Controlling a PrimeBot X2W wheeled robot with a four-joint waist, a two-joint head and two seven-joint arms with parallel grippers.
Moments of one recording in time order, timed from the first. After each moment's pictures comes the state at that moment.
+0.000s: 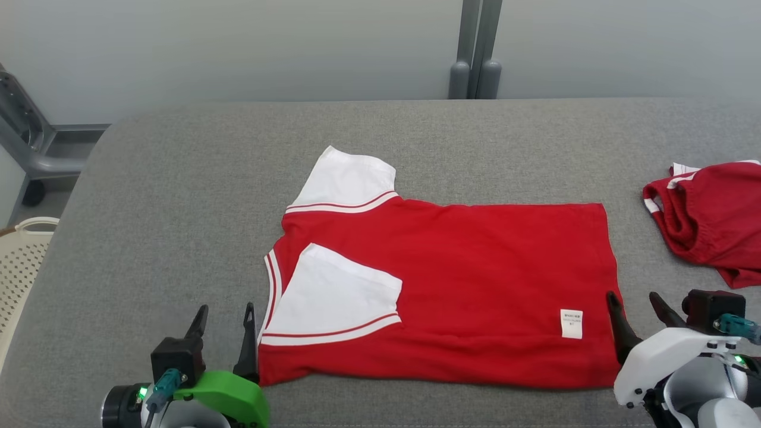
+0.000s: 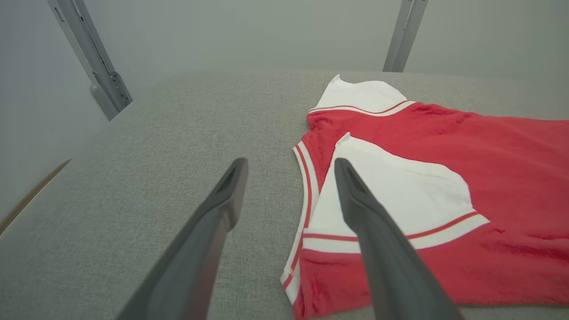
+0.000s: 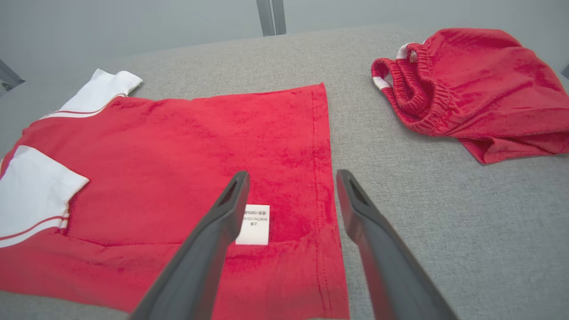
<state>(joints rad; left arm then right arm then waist) -0.17 0.40 -0.68 0.28 -0.70 0.37 -0.26 0.01 -0.05 -0.17 0.06 0.17 0.13 0.27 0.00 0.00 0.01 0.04</state>
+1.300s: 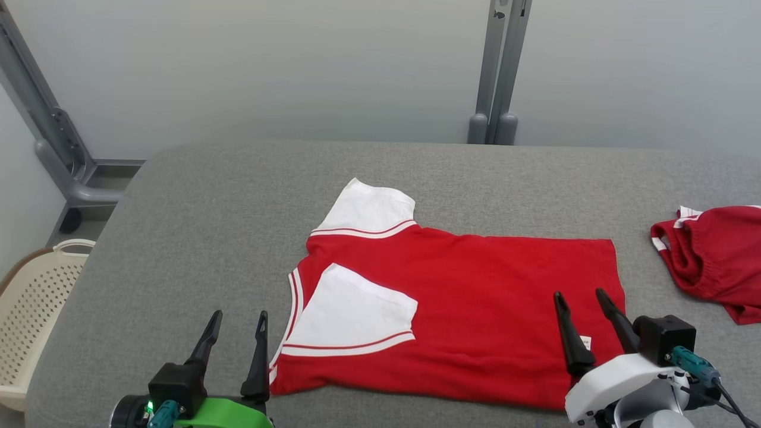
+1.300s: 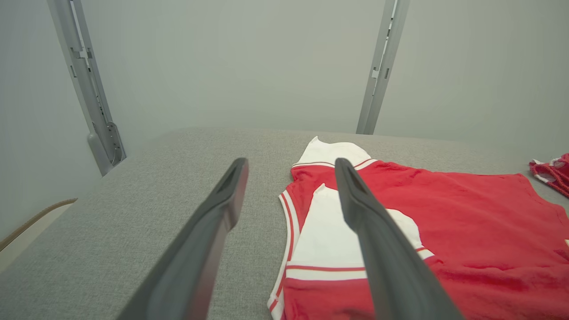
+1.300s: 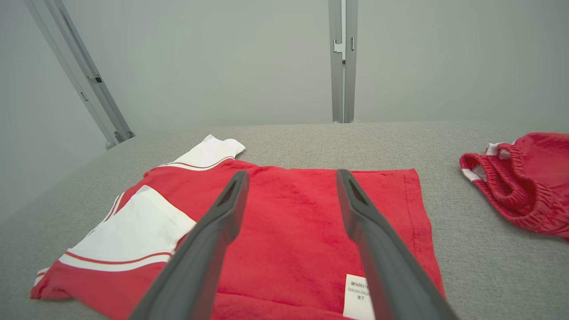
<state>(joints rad) 0.00 0.20 -0.33 0.21 -0.38 0.05 -0.26 0.00 -0.05 0.03 0.20 0.20 0.13 -0.12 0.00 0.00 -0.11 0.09</state>
